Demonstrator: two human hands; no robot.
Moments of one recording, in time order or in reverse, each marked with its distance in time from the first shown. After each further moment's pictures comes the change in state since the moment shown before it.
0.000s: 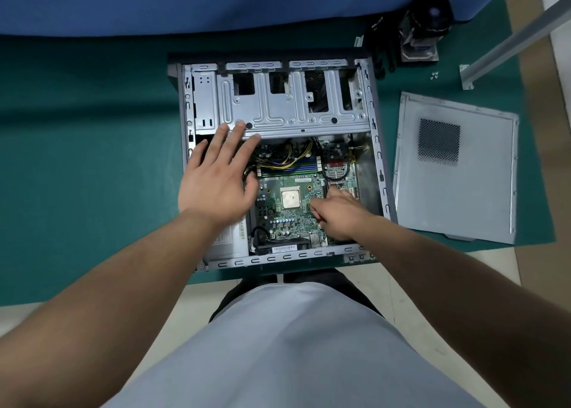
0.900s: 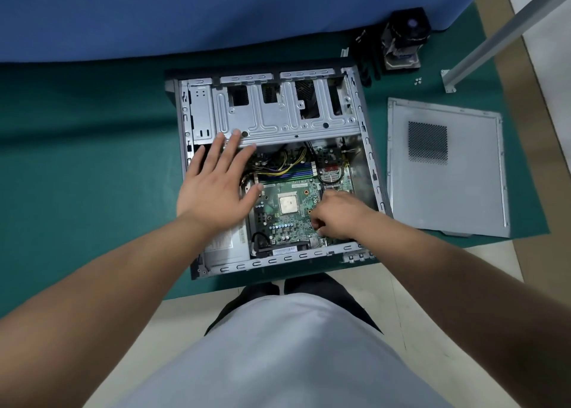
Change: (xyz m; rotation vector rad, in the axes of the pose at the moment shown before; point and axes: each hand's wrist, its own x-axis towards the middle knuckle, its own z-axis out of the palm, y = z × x) left_hand 0.000 -0.007 -0.006 0.037 -0.103 0.041; right_hand -0.007 -0.006 -0.018 -0.209 -0.023 -0.096
